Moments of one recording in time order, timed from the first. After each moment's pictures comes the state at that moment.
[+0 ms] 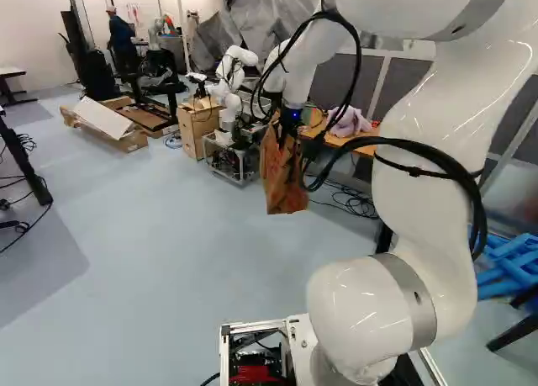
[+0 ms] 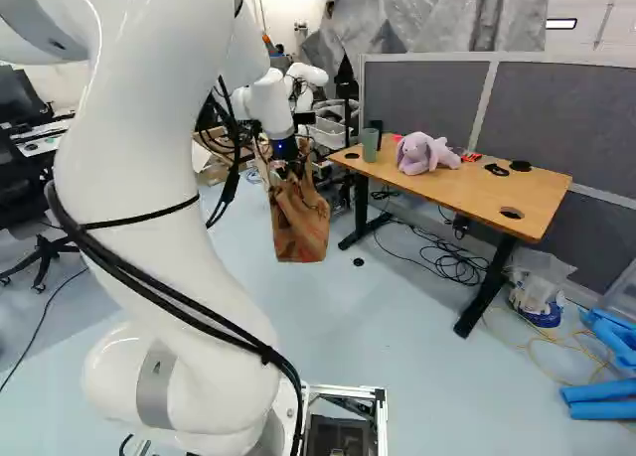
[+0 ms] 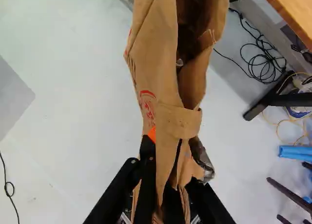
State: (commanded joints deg) arm 2.3 -13.7 -64.1 0.0 -31.0 0.0
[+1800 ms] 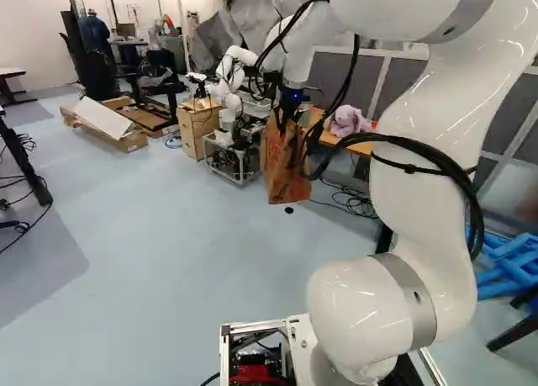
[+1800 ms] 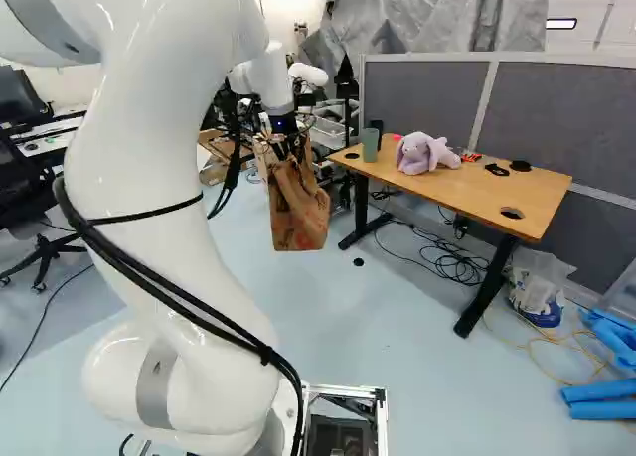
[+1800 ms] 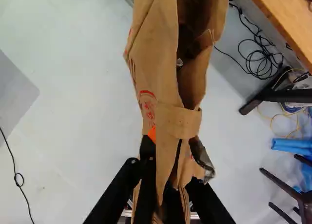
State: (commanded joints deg) arm 2.0 -15.3 -73.8 0.0 -41.8 0.0
